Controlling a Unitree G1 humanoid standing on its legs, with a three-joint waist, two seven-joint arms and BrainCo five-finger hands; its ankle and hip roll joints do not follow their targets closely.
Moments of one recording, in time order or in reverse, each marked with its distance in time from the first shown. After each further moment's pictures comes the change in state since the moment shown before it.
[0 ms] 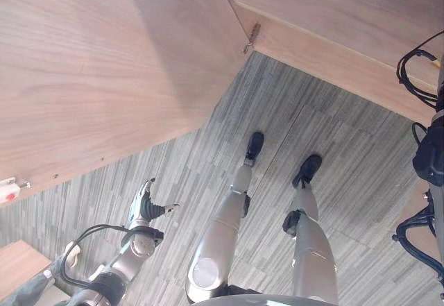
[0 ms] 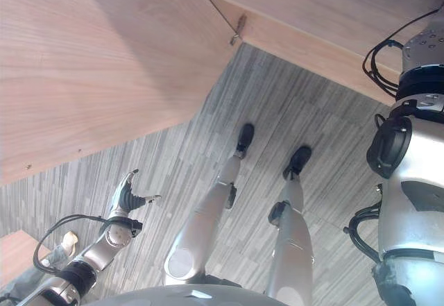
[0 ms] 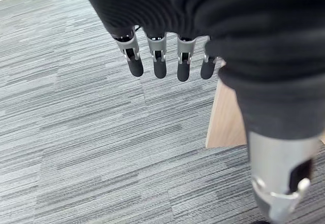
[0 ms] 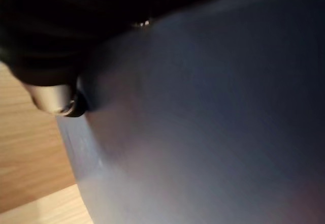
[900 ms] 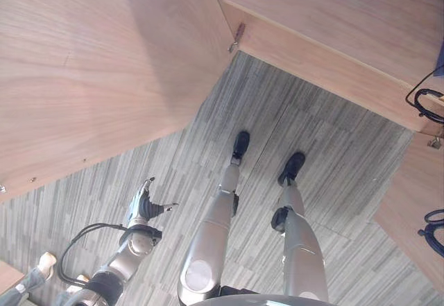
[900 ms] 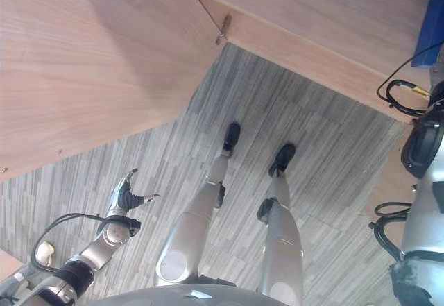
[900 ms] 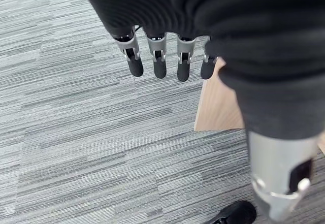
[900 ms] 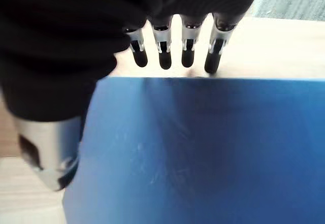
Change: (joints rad) left arm 0.004 0.033 0.003 -0.031 -0.020 0.002 -0.036; right arm -0.092 -0.177 0.187 0.397 0.044 0.378 0.235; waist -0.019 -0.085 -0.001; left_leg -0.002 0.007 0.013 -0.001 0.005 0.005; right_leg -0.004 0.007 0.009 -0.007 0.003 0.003
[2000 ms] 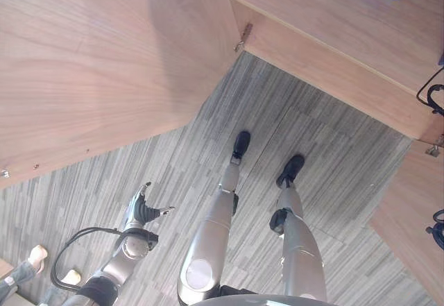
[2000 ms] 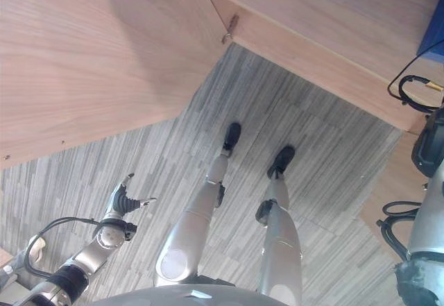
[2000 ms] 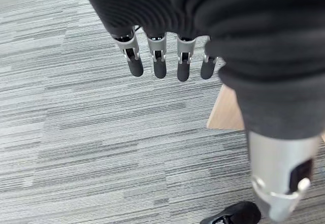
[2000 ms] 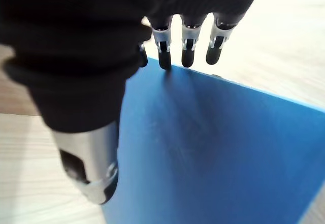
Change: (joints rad) left arm 0.038 0.015 0.008 -0.046 -0.078 0.020 -0.033; right arm -0.029 -0.011 0.056 -0.020 -0.003 -0.005 0.072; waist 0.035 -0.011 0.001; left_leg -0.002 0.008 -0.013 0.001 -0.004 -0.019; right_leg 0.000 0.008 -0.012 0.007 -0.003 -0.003
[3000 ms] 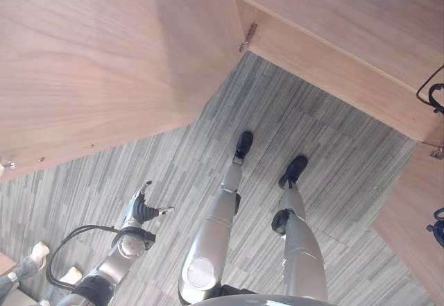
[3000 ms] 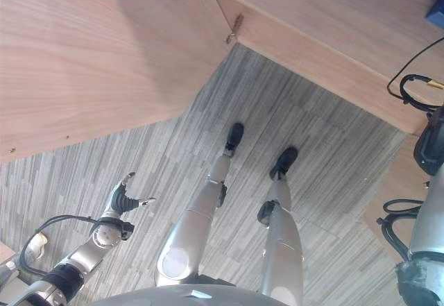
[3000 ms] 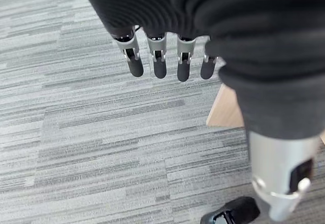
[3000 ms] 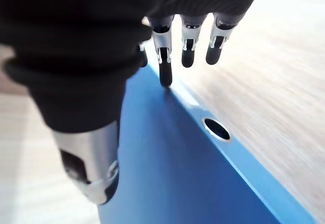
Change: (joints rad) left arm -0.005 0.030 0.000 0.026 0.001 -0.014 -0.018; right arm -0.024 -0.011 -0.068 0.026 -0.040 0.012 -0.010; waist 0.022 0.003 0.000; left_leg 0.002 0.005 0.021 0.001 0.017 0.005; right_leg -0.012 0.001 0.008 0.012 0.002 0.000
